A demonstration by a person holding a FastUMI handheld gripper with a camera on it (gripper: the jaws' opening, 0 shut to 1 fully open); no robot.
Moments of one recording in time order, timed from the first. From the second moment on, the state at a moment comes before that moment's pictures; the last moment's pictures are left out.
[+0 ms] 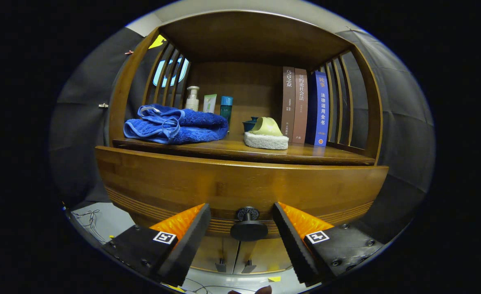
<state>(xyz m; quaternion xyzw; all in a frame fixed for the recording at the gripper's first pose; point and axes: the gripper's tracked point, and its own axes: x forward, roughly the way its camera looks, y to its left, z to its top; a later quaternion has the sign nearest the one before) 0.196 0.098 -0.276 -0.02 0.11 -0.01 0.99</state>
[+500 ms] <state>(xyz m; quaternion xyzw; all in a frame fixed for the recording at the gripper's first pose) 0.221 0.098 -0.278 -0.04 0.12 -0.01 0.99</state>
